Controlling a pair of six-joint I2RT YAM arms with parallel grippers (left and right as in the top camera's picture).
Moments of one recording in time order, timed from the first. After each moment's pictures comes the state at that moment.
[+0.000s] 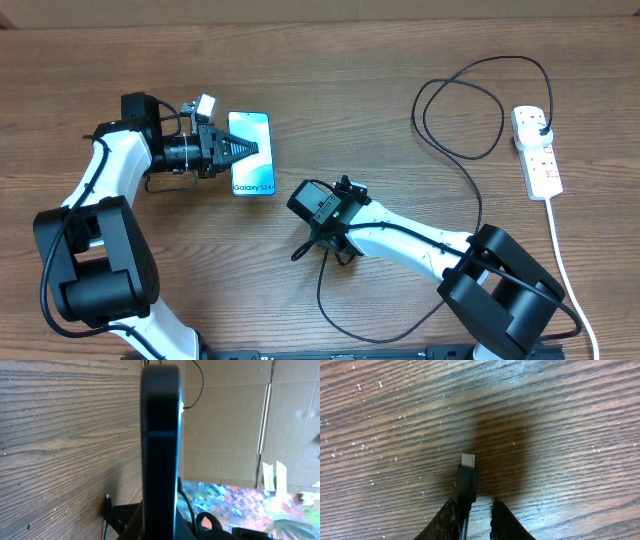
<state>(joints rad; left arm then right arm) 0.19 1.89 1.27 -0.87 1.26 0.00 0.88 1.86 1.12 -0.69 0.14 1.14</state>
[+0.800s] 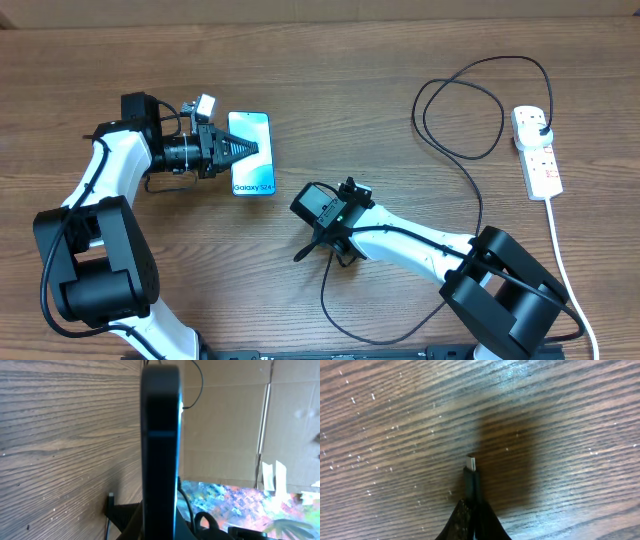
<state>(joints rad) 0.19 1.89 1.27 -0.86 1.26 0.00 0.88 1.85 1.08 -0.64 0.16 1.19</state>
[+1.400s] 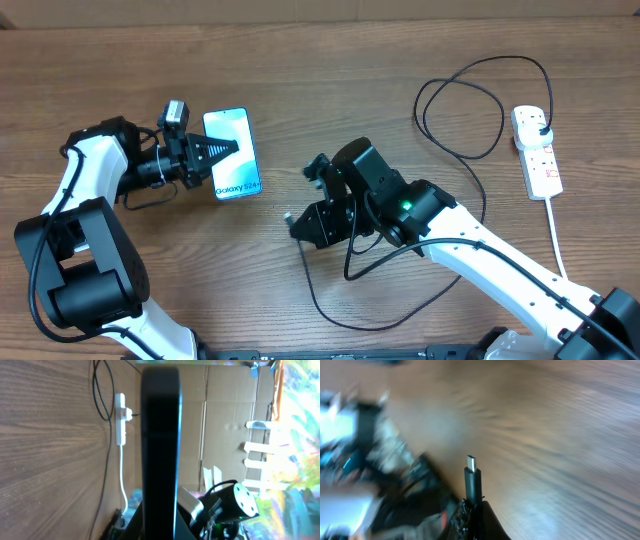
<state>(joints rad) 0.30 1.89 1.27 -1.24 1.51 0.29 0.73 1.49 1.09 -0.54 -0.64 0.49</state>
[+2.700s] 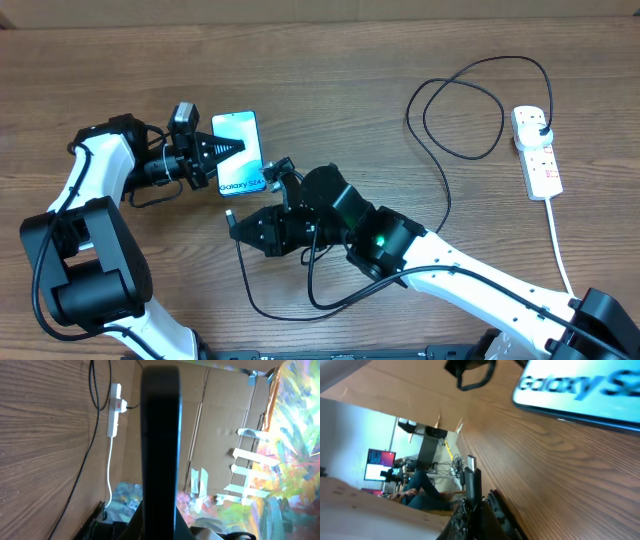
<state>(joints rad) 0.26 1.89 1.27 -1.21 1.53 0.11 0.92 1.50 1.01 0.05 -0.54 0.91</state>
